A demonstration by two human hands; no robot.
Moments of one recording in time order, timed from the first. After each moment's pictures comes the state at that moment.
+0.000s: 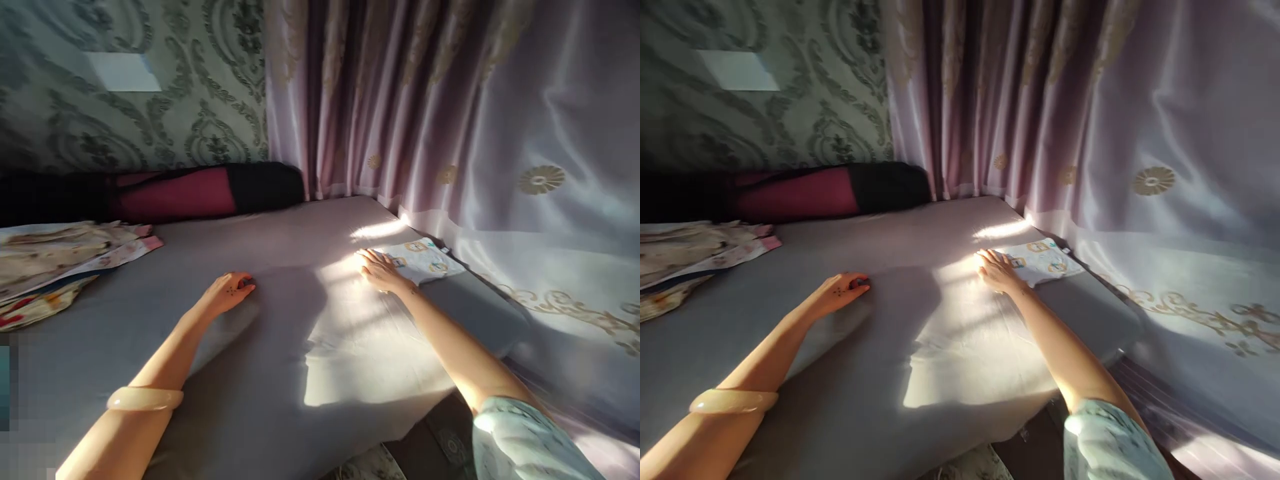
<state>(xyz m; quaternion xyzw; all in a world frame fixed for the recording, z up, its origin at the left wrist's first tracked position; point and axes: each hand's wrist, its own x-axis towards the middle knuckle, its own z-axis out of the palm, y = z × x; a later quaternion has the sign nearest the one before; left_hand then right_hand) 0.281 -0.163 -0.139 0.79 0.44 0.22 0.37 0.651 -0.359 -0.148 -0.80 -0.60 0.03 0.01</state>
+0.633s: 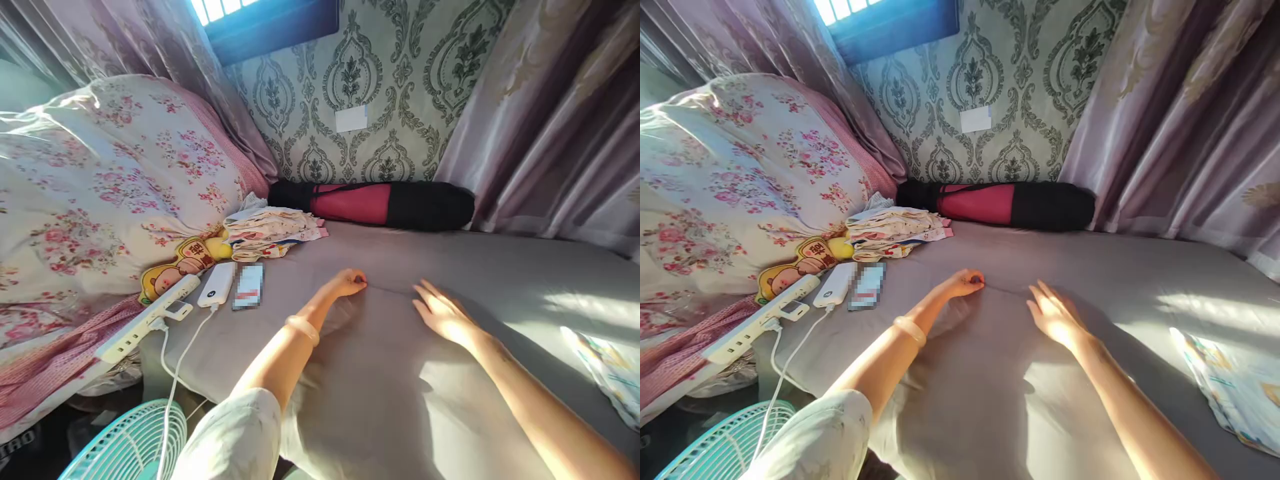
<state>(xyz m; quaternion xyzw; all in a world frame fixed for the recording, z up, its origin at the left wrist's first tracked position) 0.221 -0.121 -0.158 0.82 0.47 0.14 0.30 0.478 -0.228 -0.158 -0.68 -0.73 0.04 0.05</state>
